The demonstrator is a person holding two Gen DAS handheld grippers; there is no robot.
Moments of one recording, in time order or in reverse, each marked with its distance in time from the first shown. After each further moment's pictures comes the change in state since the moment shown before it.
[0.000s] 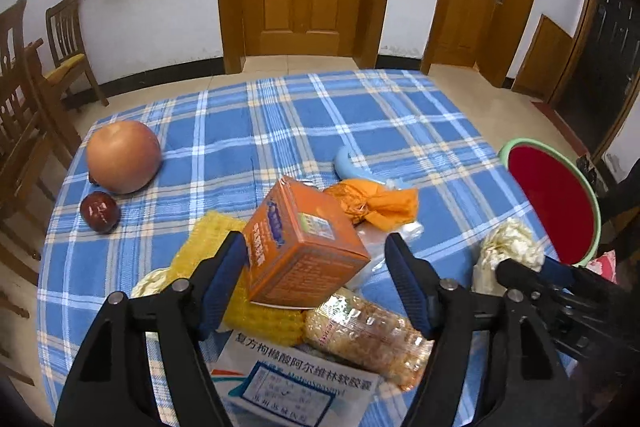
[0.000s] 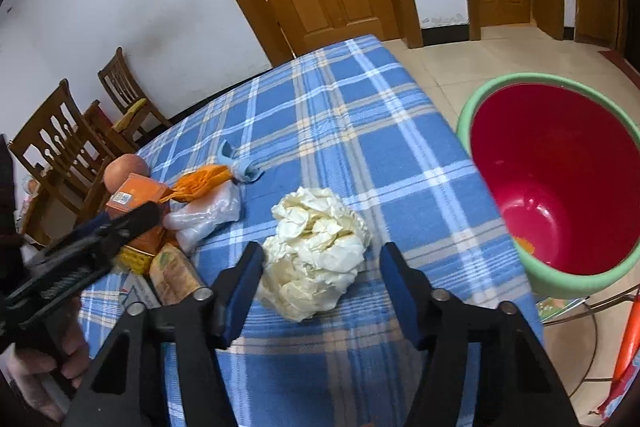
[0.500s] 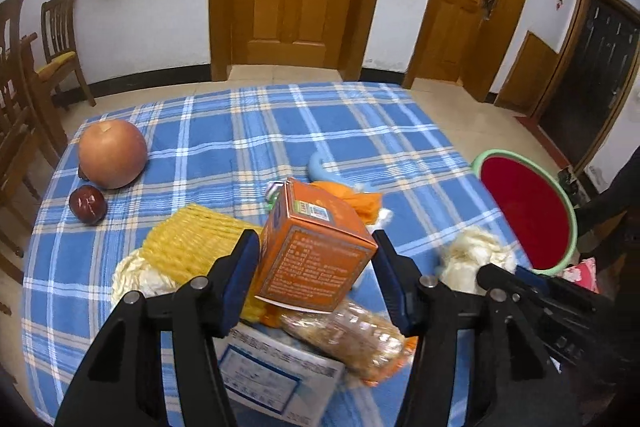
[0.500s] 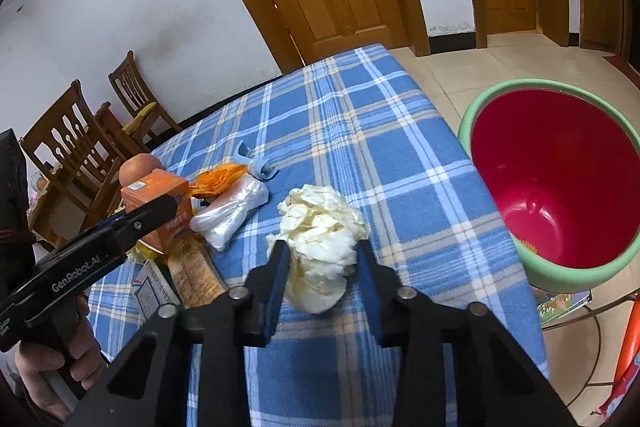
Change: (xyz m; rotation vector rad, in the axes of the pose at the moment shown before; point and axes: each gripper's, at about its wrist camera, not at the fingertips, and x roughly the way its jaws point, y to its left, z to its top) left arm -0.024 -0.008 -0.007 -0.025 -0.051 -0.093; right arm -0.016 0.001 -0.007 -0.012 -0.032 0.027
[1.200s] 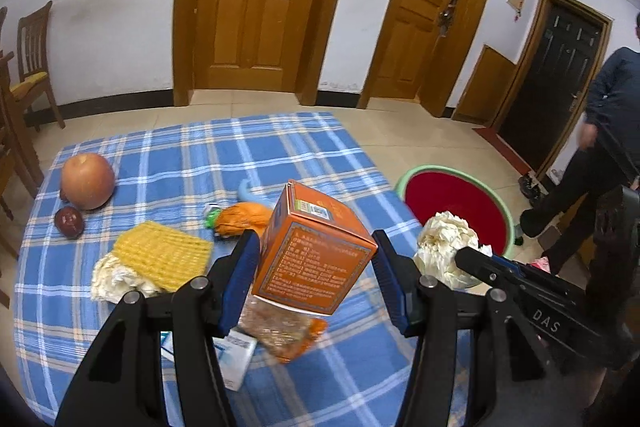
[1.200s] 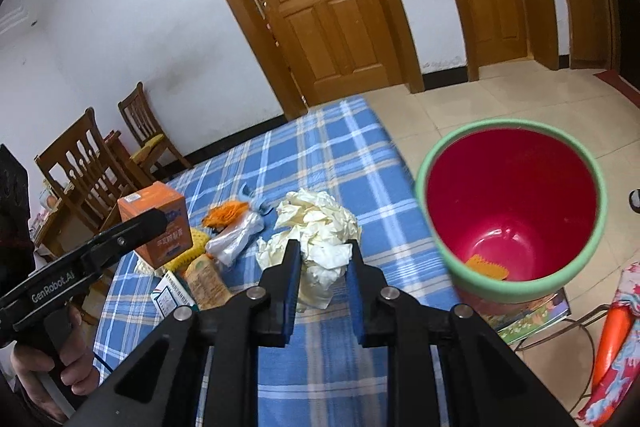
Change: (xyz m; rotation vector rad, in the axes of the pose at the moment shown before) left arm -0.052 -0.048 0.004 0.039 -0.075 -0.142; right arm -0.069 -0.026 0.000 -0.003 -0.148 0.004
